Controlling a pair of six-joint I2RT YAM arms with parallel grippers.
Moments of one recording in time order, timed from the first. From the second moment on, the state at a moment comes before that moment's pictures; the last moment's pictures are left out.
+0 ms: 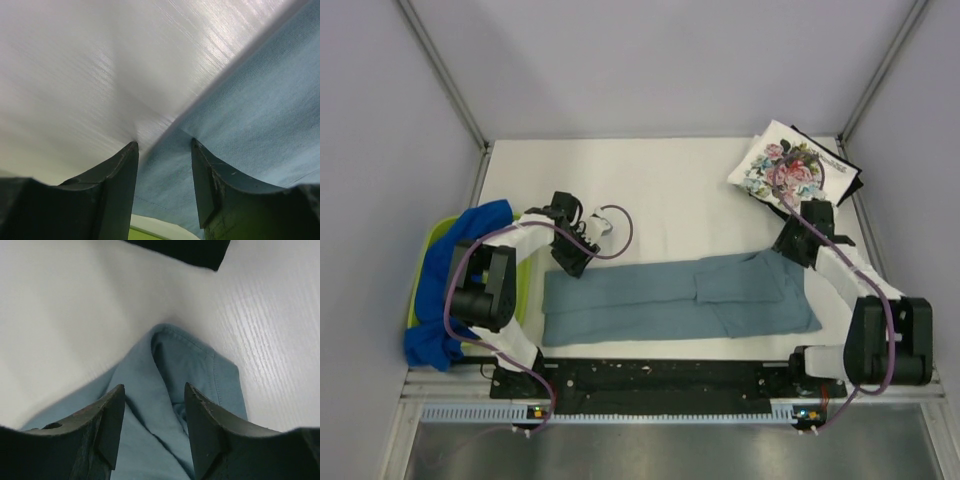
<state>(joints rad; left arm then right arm) -0.21 1.70 1.02 -0.66 0.17 0.60 -0.02 1.25 0.73 -0.33 0.10 0.47</state>
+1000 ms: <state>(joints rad) -0.21 1.69 1.01 -0.65 0.17 0.60 -0.09 1.39 0.69 -0.41 0.14 0.59</state>
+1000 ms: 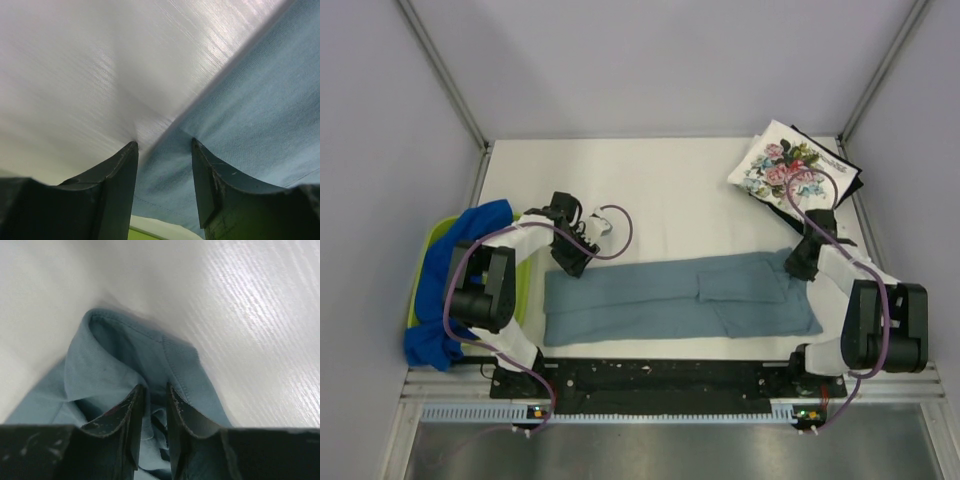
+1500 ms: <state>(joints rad) -0.20 1.64 1.07 -0.73 0.19 0.61 -0.04 1.26 0.80 -0.48 0.23 0.49</state>
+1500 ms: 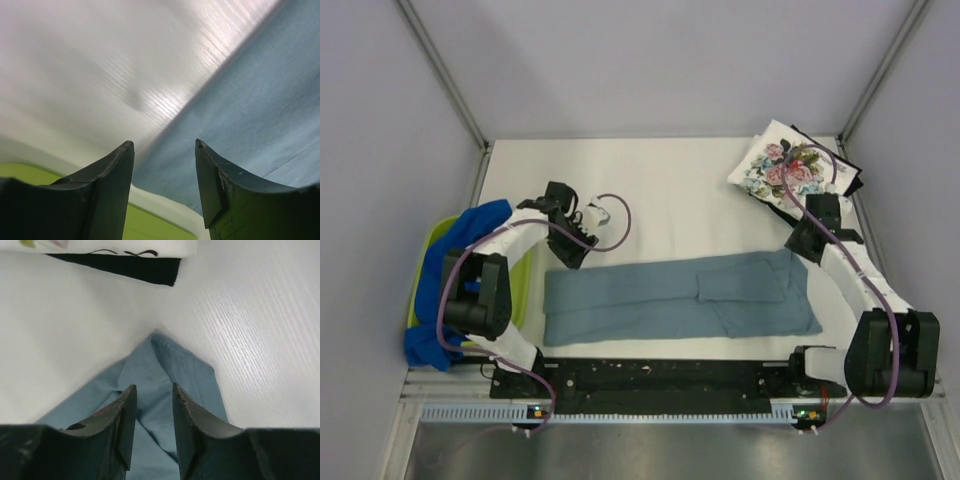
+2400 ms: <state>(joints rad) -0.18 1.38 0.71 -0.63 -0.07 0.71 0.24 2.00 1.41 -0.50 0.13 0.42</state>
